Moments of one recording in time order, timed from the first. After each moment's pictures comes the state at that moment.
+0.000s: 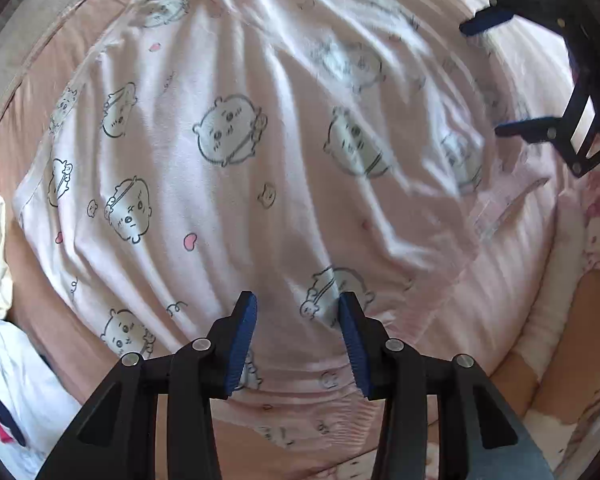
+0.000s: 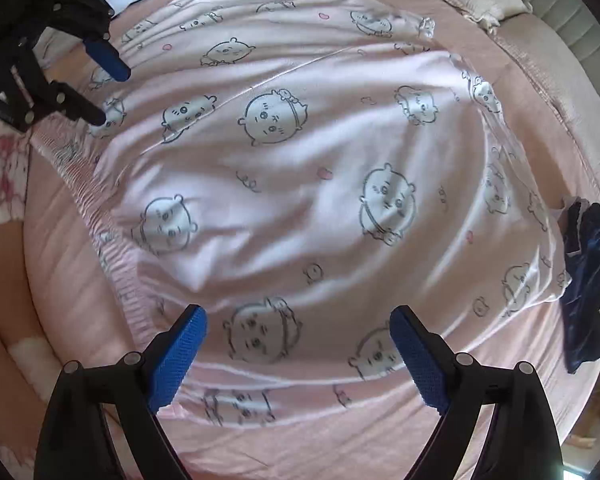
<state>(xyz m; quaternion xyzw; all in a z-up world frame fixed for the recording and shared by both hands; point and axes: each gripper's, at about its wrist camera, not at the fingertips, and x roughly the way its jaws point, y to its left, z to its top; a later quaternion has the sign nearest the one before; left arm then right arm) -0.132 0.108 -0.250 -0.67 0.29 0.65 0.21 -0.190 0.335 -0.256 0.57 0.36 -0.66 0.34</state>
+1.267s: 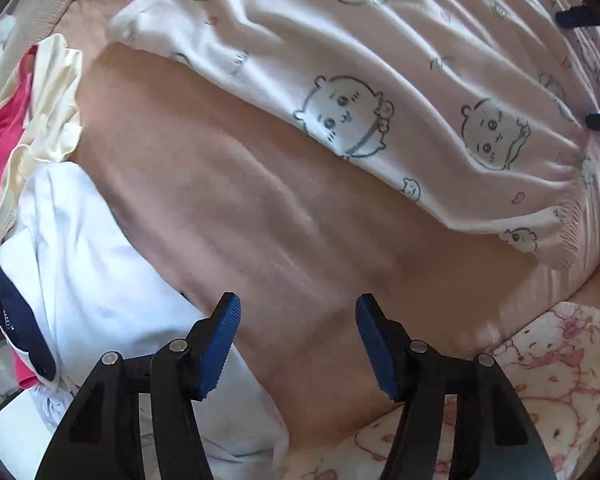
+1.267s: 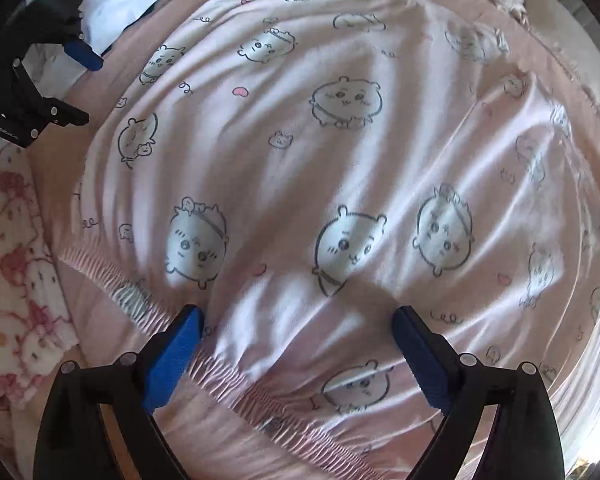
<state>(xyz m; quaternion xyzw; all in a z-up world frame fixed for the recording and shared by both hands) -0.150 -0.018 -0.245 -0.70 0.27 0.65 0.13 -0.188 0.298 -0.260 0.61 0.24 -0.69 0.32</state>
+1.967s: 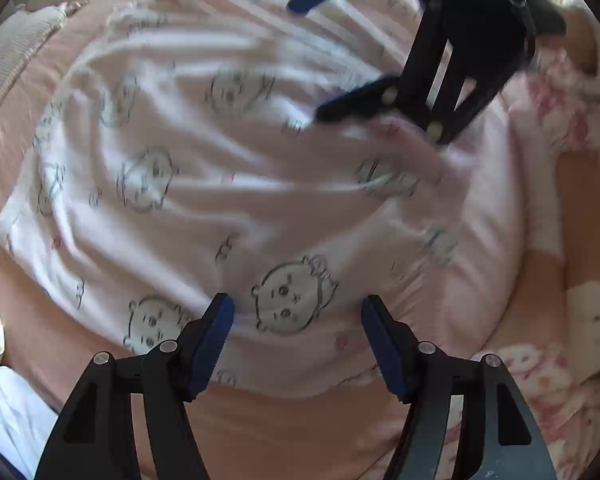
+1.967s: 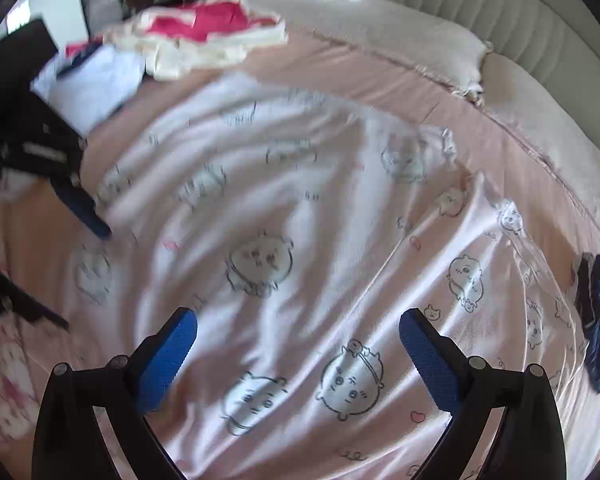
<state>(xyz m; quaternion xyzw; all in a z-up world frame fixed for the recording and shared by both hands) -0.145 0.061 -0.265 -0.59 0.33 0.64 0.37 -0.236 0.188 -0.255 0.49 0.30 -0.76 0.30</state>
